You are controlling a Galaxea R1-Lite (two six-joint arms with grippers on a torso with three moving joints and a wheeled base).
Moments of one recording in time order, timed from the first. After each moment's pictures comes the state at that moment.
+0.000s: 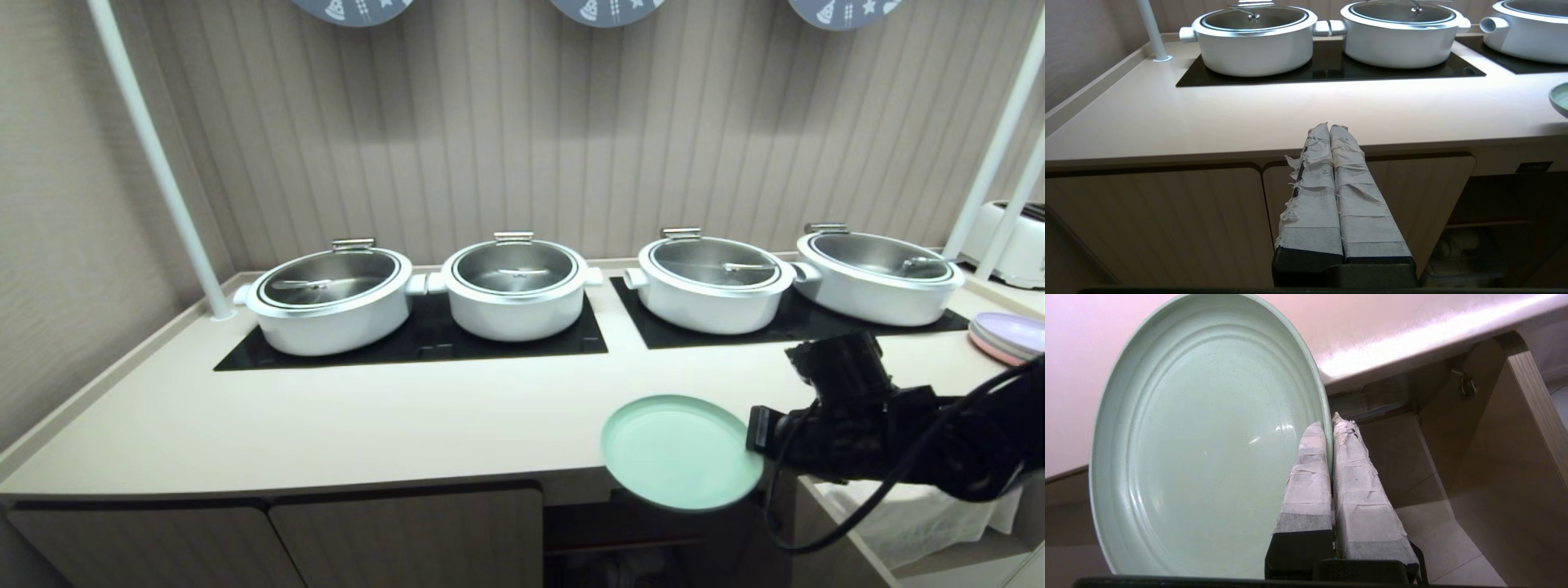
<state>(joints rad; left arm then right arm) 0.00 0.00 0.00 0.00 0.00 0.00 0.26 1.89 -0.71 -0.37 -0.06 0.54</state>
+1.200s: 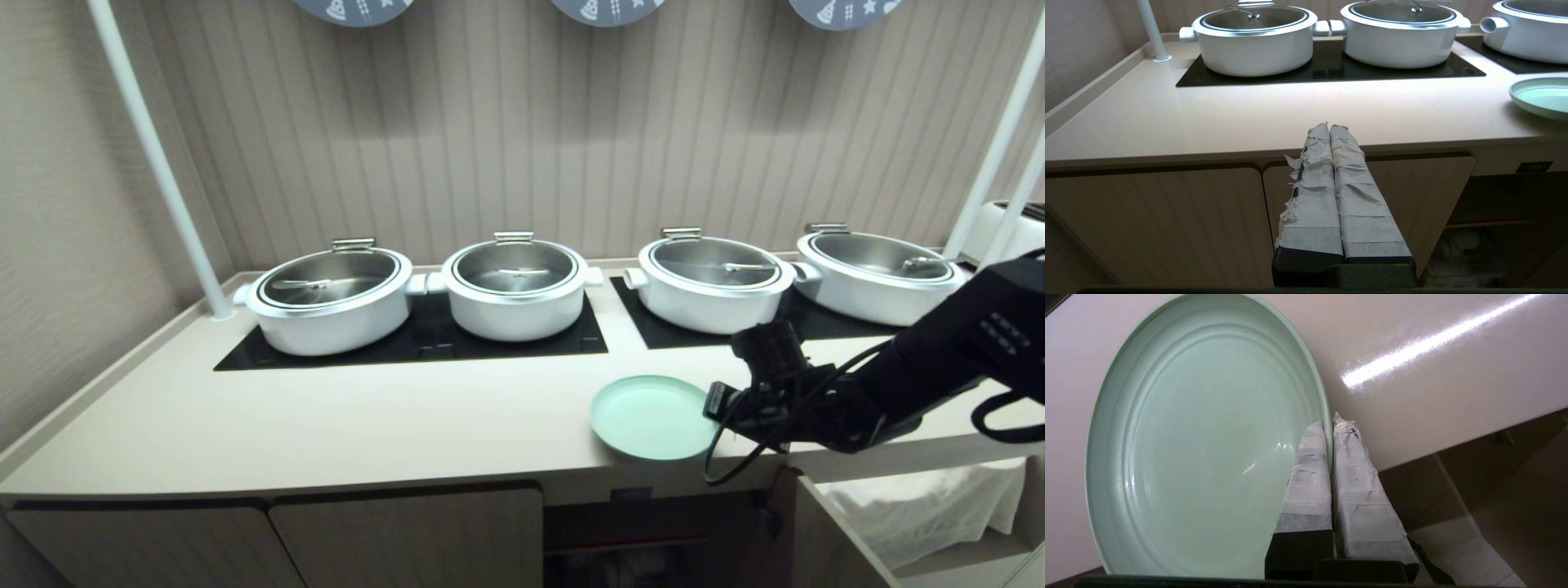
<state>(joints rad) 0.00 0.00 0.00 0.00 0.00 0.00 0.25 2.16 -0.98 -0.37 -0.13 0.64</state>
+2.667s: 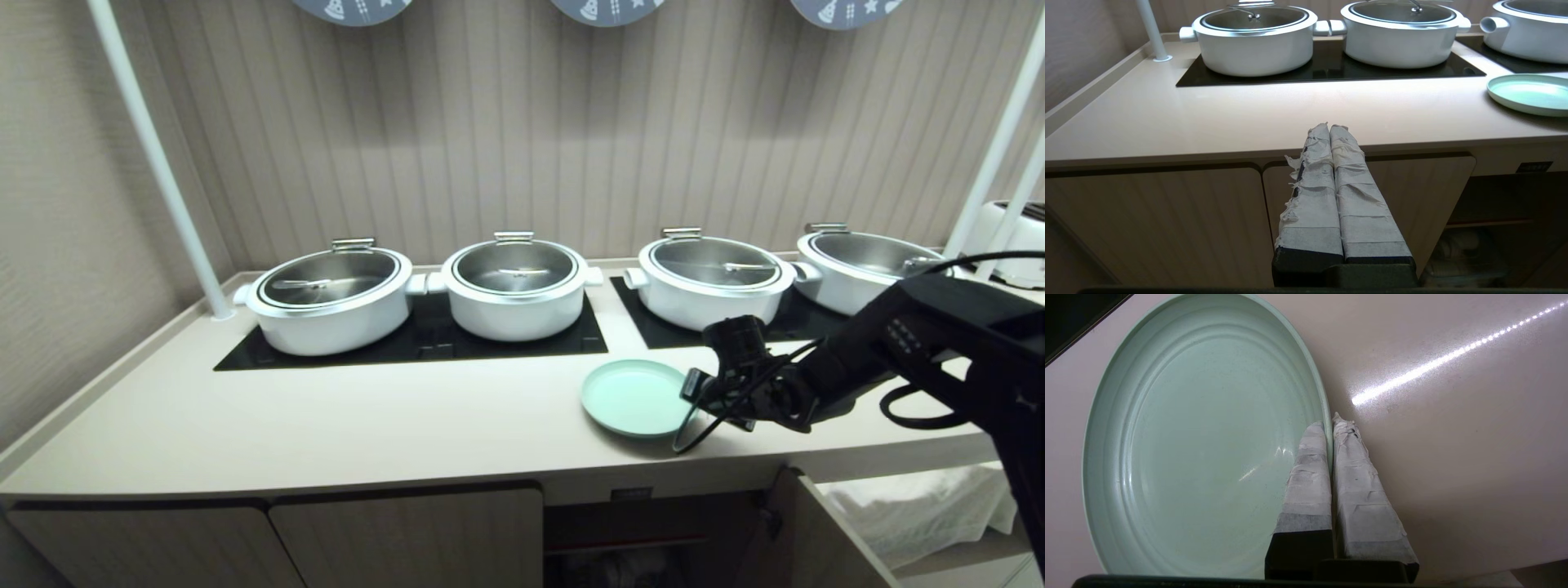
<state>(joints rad) 0.00 0.00 0.00 0.00 0.00 0.00 0.23 2.36 -1.23 -0.36 -0.13 0.64</state>
